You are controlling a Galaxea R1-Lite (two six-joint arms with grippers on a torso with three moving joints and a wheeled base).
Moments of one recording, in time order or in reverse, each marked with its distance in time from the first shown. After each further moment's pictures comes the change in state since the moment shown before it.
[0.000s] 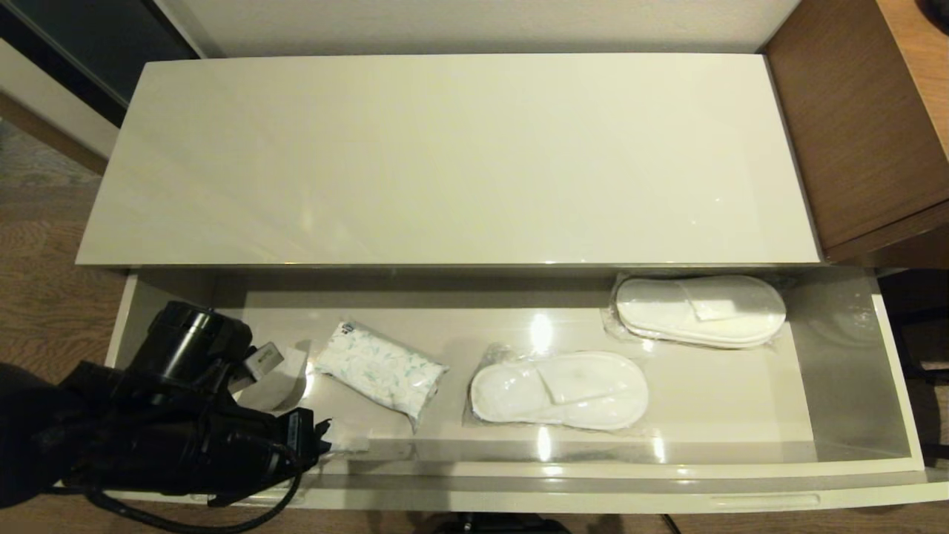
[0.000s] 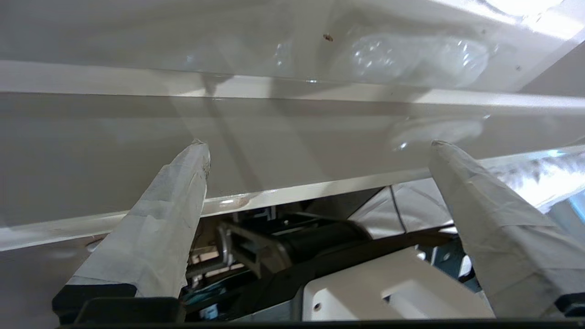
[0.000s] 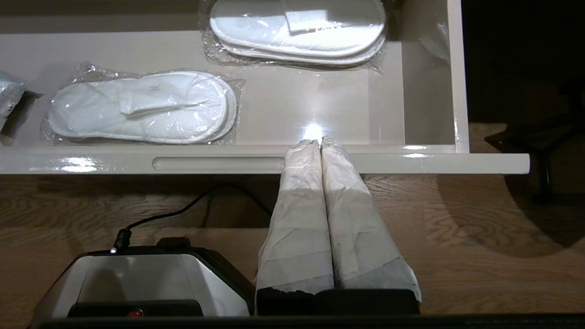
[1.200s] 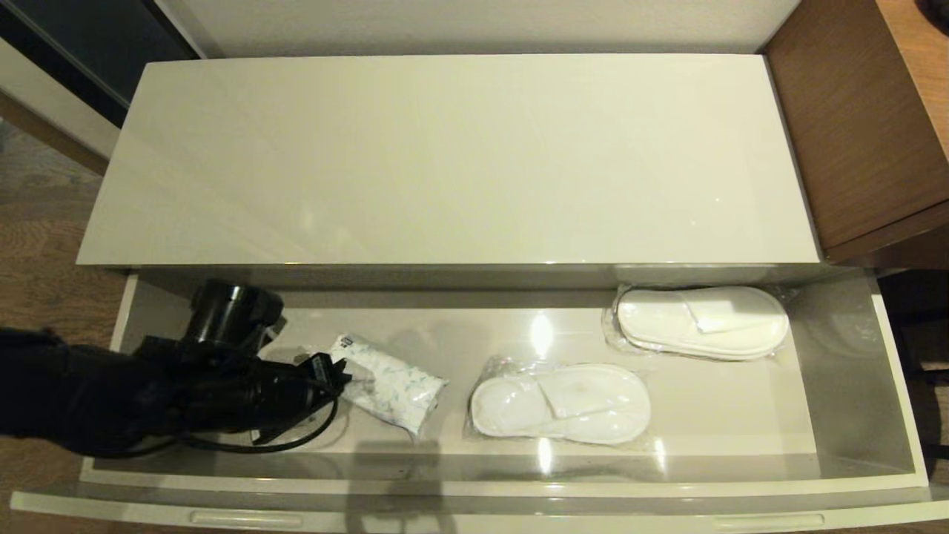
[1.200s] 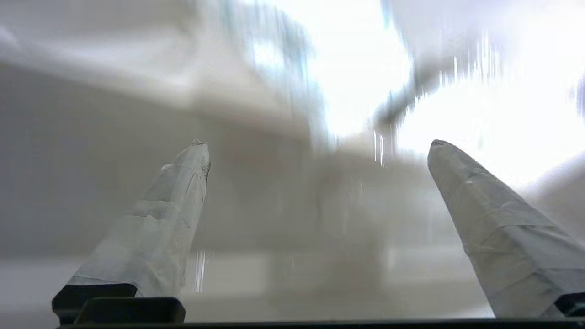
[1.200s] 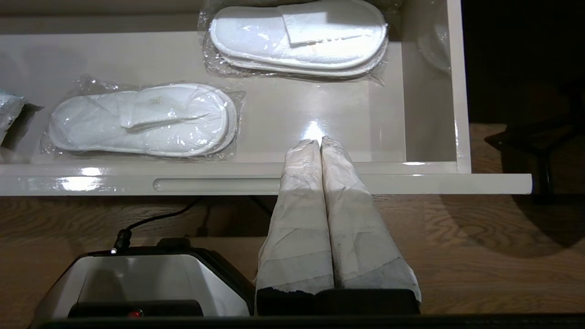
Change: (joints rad) left arm 0.053 0.206 -0.067 -0.326 0.153 -0.145; right arm 0.001 0.000 0.000 -0.001 0.000 0.000
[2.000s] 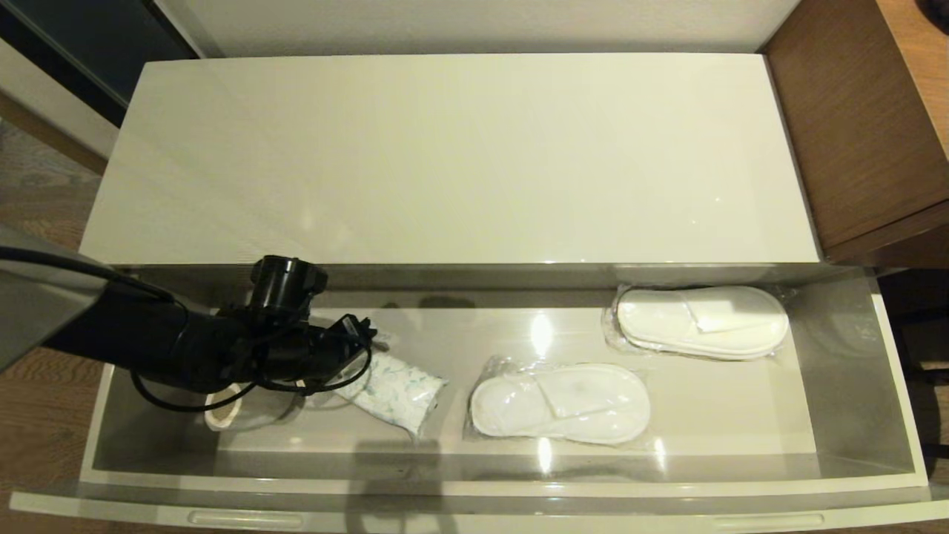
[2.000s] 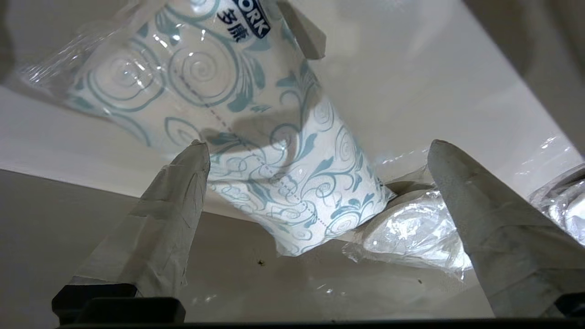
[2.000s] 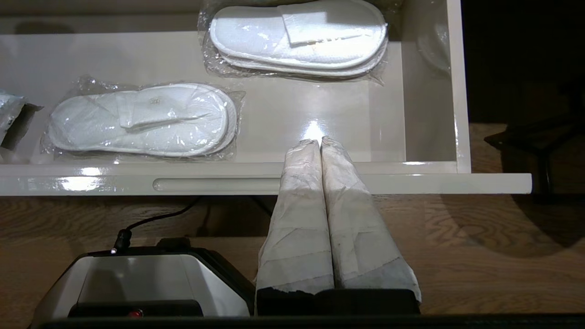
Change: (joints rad) left arm 0.007 0.214 -0.233 -0.042 0.059 -0.110; right arm 0.000 0.000 0.000 0.000 0.000 0.001
